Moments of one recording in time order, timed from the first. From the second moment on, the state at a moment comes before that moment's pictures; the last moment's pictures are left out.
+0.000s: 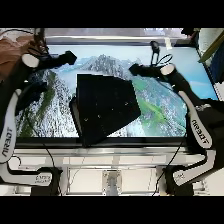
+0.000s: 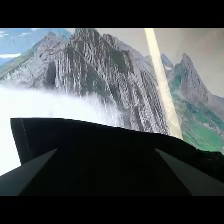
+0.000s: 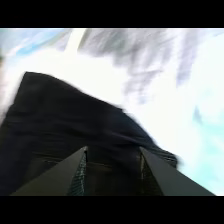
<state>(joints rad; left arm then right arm) -0.02 -1.48 1.52 0.96 -0.71 -1.29 0.12 -1.66 1.50 -0.78 0.66 1.11</state>
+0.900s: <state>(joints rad) 0.11 -0.63 0.38 0.89 -1.08 -1.46 -0.25 -1.41 1.14 -0.92 1.21 1.03</state>
